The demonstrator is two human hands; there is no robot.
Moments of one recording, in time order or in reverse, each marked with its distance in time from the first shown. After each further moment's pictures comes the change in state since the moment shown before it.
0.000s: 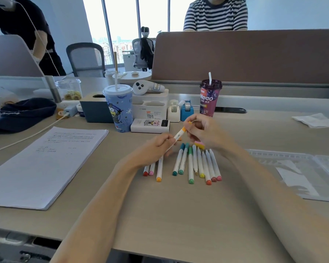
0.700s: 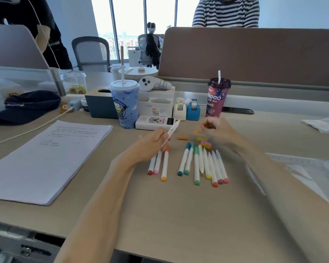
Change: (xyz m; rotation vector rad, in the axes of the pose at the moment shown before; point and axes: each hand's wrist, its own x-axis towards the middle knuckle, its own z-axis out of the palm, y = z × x) left_hand 0.004 -0.021 -0.013 0.106 0.067 -0.075; right_hand 0.023 0.031 -0.013 -0.222 -0.012 0.158
